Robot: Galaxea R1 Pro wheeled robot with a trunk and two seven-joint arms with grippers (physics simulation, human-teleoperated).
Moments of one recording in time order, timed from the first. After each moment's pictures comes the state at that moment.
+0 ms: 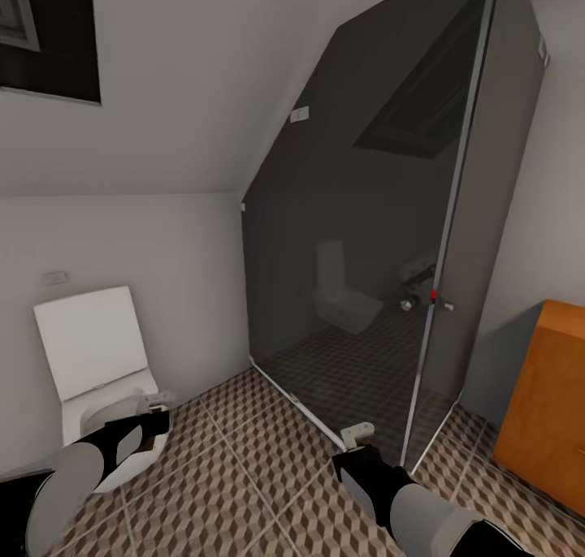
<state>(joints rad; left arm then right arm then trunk) -0.89 0.20 0.15 0.00 0.01 0.08 -0.05 -0.72 0.15 0.59 -0.20 -0.35 0.31 -0.29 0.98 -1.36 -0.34</state>
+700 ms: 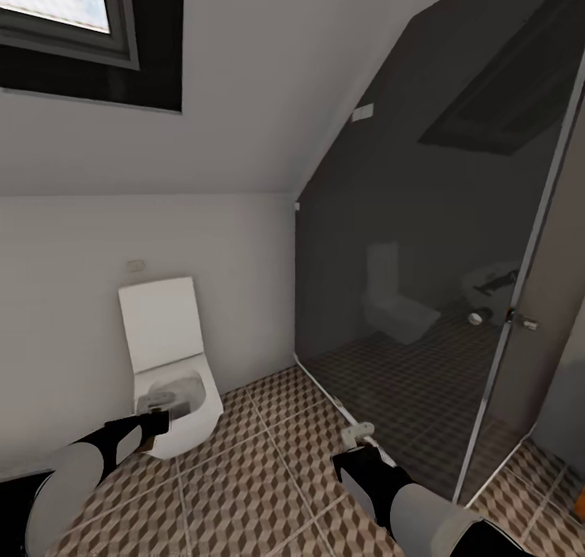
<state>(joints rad) -0.89 0.20 0.15 0.00 0.01 0.08 -0.05 -0.72 0.15 0.58 -0.20 -0.34 0.31 -0.29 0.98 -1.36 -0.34</state>
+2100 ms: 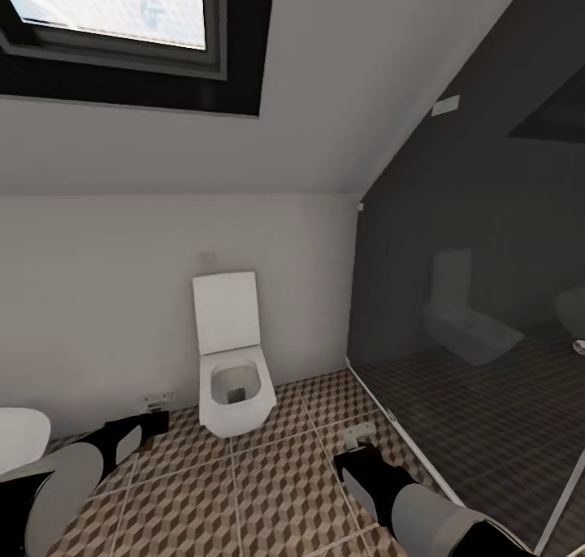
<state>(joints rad) -0.89 0.20 0.15 0.00 0.01 0.08 -0.05 -0.72 0.14 0.59 -0.20 -0.34 0.31 -0.29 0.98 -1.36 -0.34</state>
